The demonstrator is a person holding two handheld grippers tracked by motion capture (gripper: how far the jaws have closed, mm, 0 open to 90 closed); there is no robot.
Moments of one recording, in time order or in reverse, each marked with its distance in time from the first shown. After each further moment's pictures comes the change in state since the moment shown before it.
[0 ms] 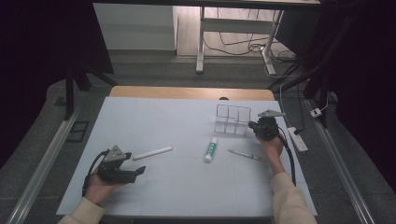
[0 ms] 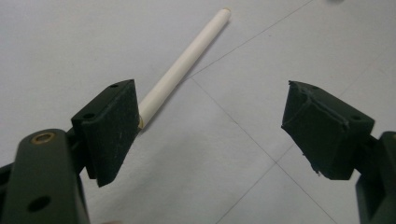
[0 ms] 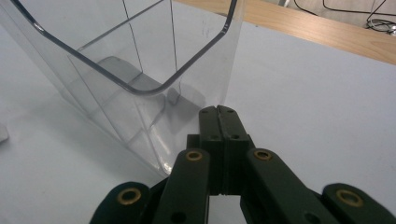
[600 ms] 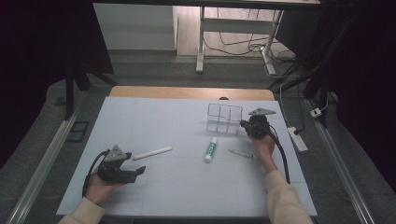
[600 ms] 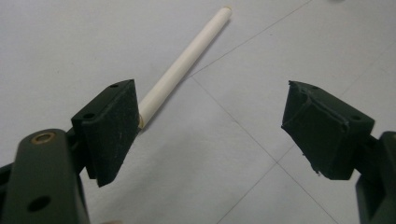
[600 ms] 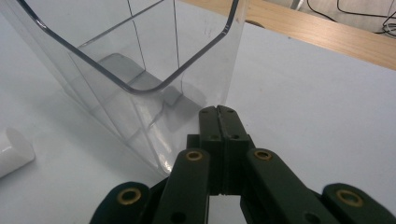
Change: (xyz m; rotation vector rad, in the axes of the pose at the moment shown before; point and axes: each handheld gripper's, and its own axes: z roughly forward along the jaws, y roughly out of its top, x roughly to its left) left arm 0.000 0.000 0.001 0.005 0.002 0.000; right arm 0.023 0.012 0.016 0.002 0.030 -0.023
